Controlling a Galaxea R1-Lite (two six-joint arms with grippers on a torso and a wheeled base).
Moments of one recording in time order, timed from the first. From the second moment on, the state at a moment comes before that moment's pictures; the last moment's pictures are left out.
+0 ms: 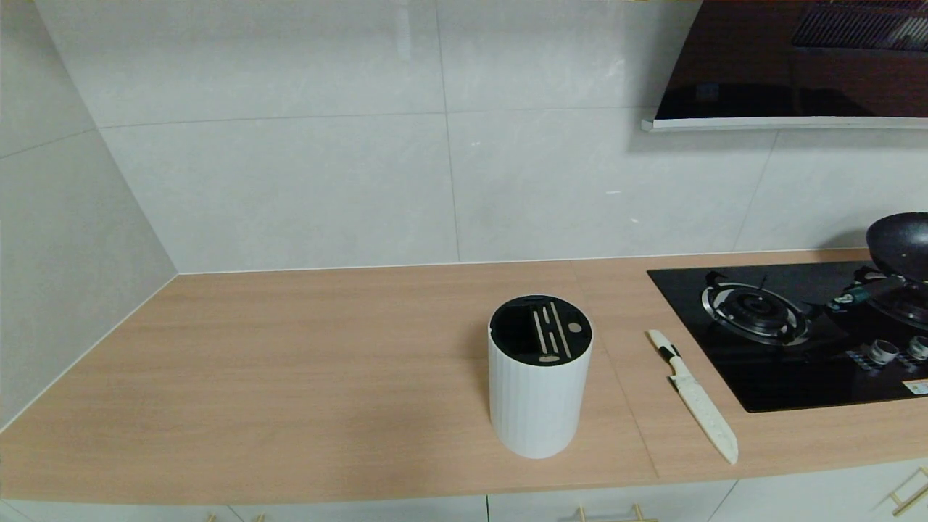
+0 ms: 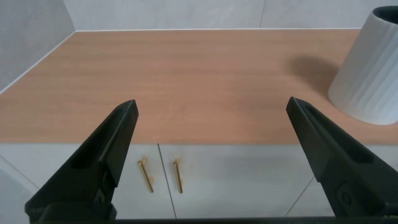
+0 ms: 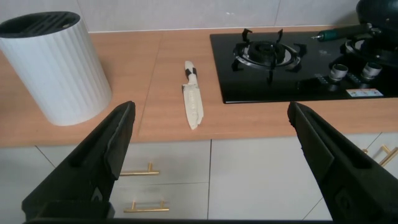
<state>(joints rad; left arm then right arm) 0.00 0.00 0.00 0.00 0.04 0.00 0.00 0.00 0.00 0.00 -0.01 0.00</state>
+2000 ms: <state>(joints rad) 0.00 0.00 0.00 0.00 0.04 0.00 0.05 1.40 -0.43 -0.48 0.16 0.02</state>
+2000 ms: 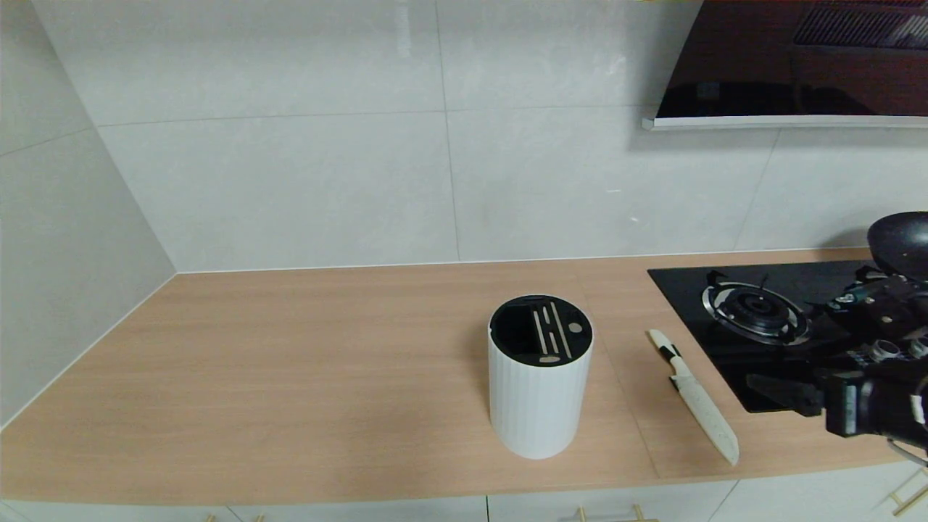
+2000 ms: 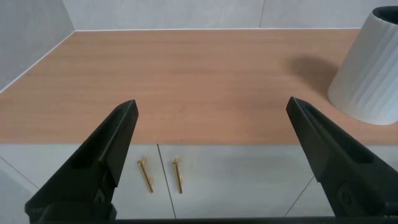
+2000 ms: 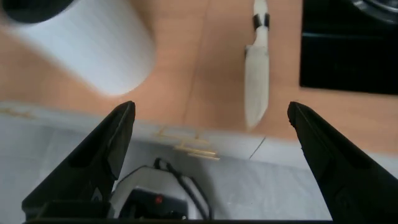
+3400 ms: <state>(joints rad) 0.00 0.00 0.00 0.00 0.04 0.00 0.11 2.33 -0.64 -1.13 -0.09 -0.02</state>
